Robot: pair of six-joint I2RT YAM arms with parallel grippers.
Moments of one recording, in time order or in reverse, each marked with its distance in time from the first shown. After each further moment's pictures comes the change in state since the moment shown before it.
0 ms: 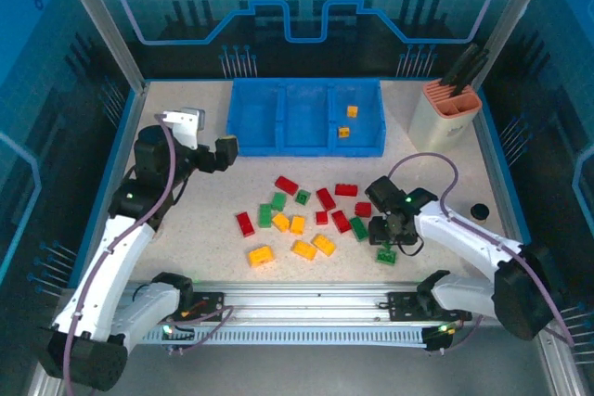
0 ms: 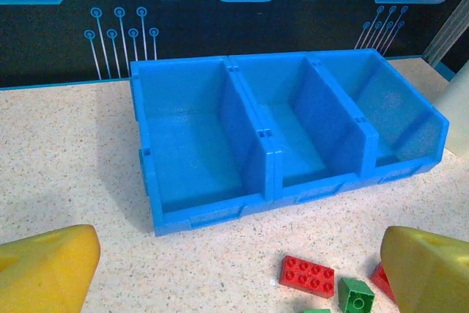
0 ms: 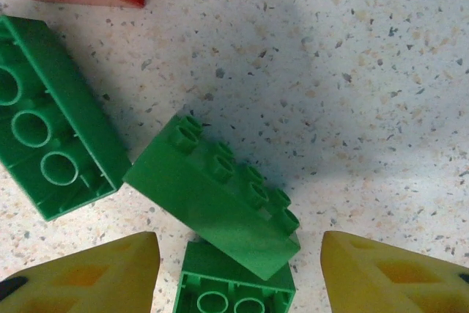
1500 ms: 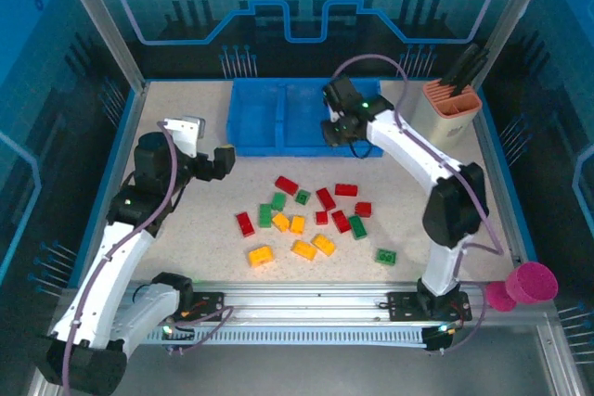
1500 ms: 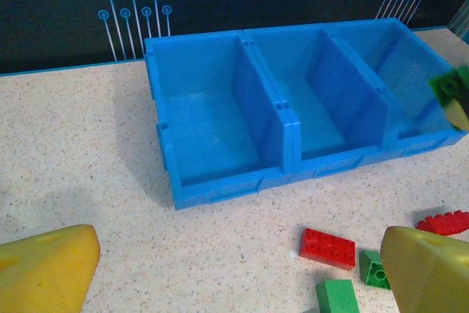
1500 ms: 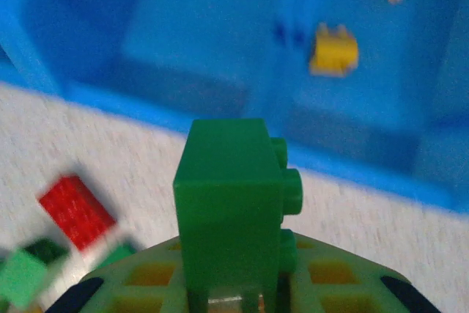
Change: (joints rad) left arm 0.000 -0.042 -0.026 -0.071 -0.039 0.052; right arm -0.032 0.693 1.091 0.015 0.016 -0.354
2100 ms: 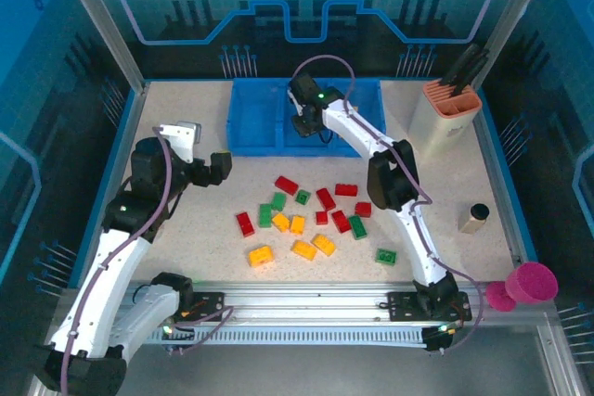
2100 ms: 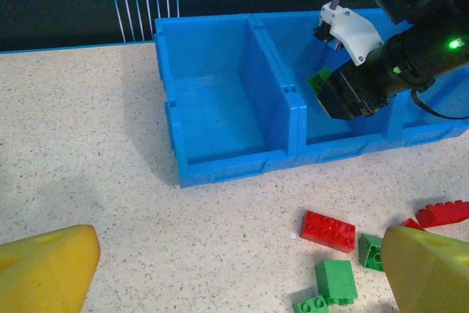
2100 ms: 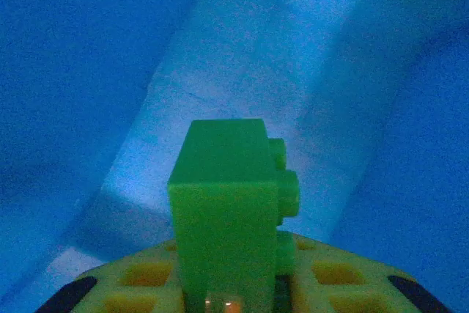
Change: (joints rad) left arm 0.002 -0.041 0.000 -0.075 -0.019 -0.024; right arm 0.018 0.578 0.554 -0.034 0.030 -0.163
